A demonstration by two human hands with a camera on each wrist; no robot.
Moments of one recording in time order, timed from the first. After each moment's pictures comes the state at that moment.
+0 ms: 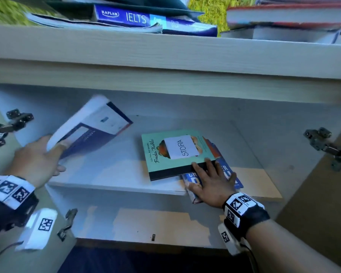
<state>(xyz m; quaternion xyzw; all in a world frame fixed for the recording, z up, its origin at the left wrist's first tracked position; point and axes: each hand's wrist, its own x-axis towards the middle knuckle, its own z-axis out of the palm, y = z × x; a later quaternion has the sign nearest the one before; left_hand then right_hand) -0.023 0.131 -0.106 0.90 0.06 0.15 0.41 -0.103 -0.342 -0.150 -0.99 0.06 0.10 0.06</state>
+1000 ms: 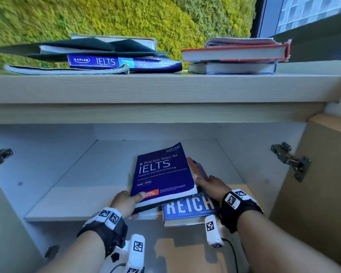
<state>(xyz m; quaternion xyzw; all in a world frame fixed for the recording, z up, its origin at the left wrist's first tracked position) -0.047 -0.122 -0.142 0.81 0.10 -0.14 0.56 -0.079 -0.413 -0.124 -0.86 0.20 0.05 0.48</state>
